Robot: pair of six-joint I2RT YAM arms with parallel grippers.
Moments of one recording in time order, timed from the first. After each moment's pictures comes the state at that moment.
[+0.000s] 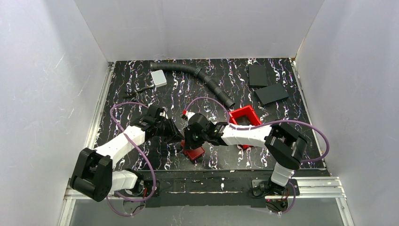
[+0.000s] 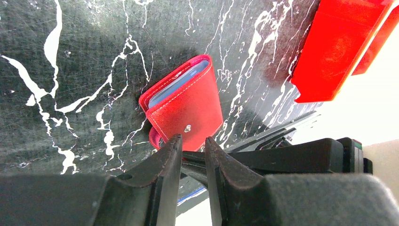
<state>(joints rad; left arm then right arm) -0.42 1.25 0.66 -0.42 0.39 -0.88 1.10 1.72 1.03 -0.11 -0.17 0.61</state>
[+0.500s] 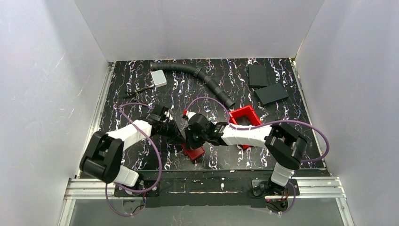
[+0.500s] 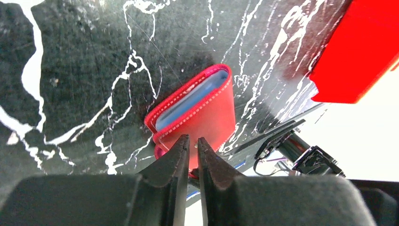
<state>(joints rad) -0.41 1.40 0.68 -0.38 0.46 -0.84 1.10 1.72 1.03 -0.12 -0.14 0.61</state>
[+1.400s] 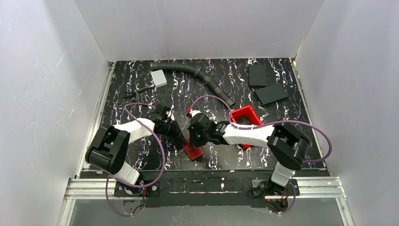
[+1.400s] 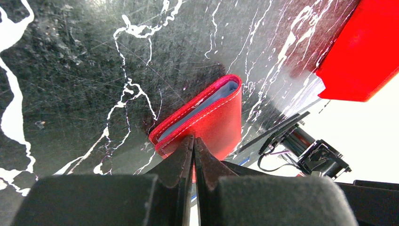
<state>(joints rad) -0.41 1.55 0.70 -0.32 0.52 -0.79 1.08 1.70 1.03 -0.19 -0.04 0.62</state>
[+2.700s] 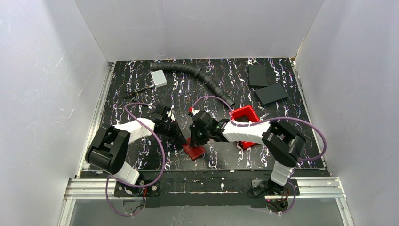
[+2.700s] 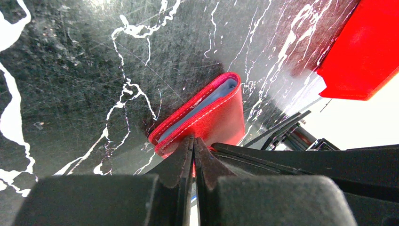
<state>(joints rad) -0.41 1.55 0.70 -0.32 0.52 -0.78 1.03 1.75 1.02 -0.15 -0.14 0.61</state>
